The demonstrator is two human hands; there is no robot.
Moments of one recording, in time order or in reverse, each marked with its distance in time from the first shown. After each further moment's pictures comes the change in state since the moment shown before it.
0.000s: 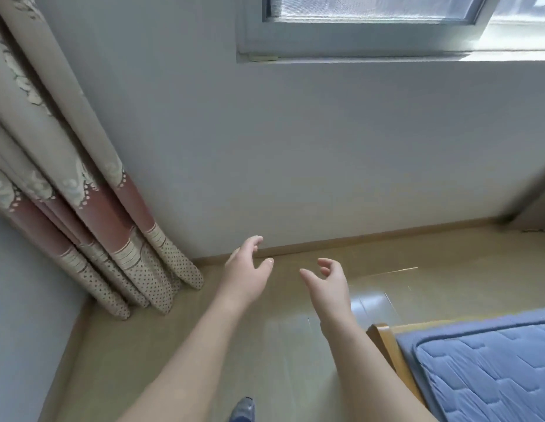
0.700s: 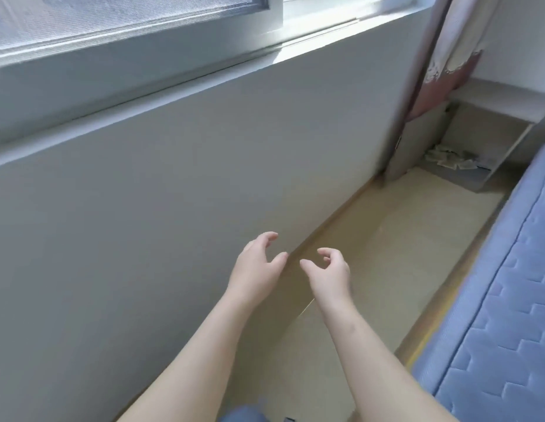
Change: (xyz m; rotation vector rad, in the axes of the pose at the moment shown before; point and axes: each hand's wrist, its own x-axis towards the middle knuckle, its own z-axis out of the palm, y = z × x) left_hand 0.352 0.268 0.314 0.152 -0.568 0.356; right_hand 0.400 -0.082 -0.226 0.180 0.513 0.187
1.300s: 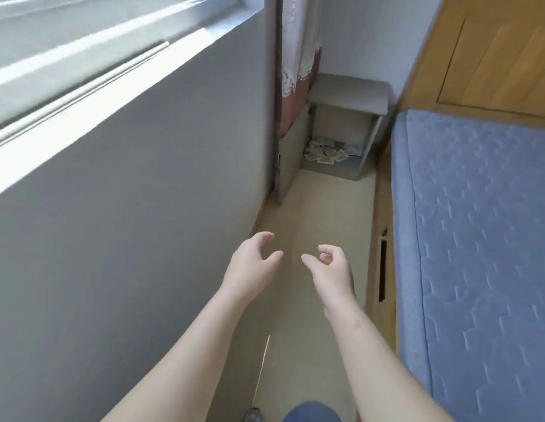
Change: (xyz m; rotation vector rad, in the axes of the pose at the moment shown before) left_hand 0.399 0.206 0.181 0.097 -0.470 0.261; right_hand 0.380 -0.102 -0.157 0.276 0.487 0.160
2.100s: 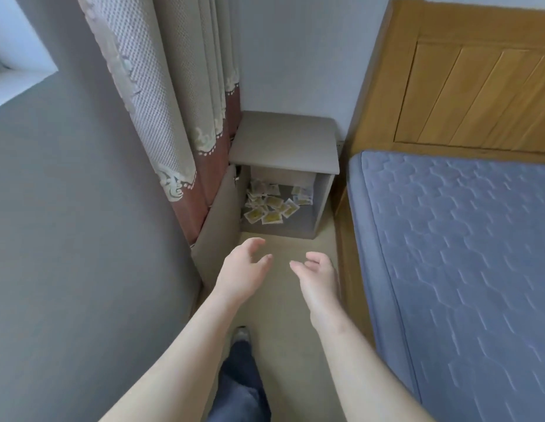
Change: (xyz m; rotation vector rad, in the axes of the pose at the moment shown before) left_hand 0.590 0.220 0.114 0.069 -0.149 0.084; right_hand 0.565 -0.213 -0.040 0.126 0.158 0.049
